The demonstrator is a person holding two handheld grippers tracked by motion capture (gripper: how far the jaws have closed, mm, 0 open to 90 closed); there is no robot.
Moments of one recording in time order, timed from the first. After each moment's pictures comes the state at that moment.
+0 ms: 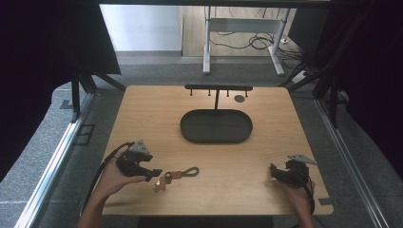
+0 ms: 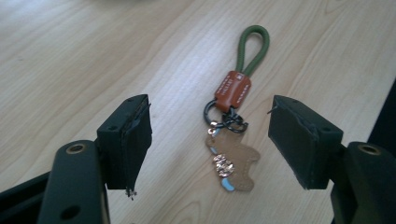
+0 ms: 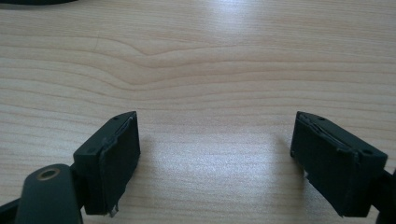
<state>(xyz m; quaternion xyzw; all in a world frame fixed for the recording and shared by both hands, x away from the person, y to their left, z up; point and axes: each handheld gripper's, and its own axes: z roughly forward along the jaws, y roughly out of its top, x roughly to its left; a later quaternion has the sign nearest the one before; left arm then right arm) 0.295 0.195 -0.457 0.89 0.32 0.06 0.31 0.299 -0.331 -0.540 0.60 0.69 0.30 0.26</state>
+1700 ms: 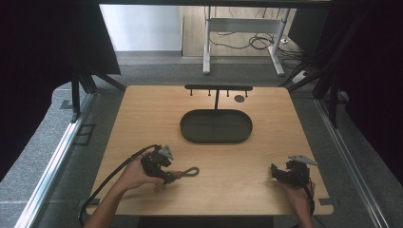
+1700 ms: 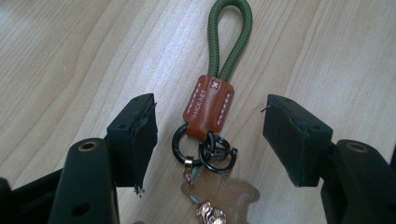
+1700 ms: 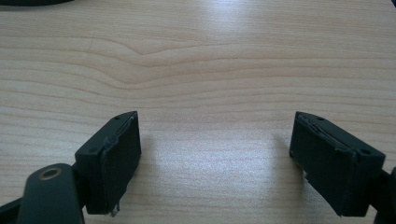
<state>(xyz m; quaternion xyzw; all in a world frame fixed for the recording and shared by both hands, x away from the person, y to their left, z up) 0.319 0.138 -0.491 0.94 0.24 0.01 0.24 0.297 -0.331 -0.540 0.61 0.68 0.30 0.27</state>
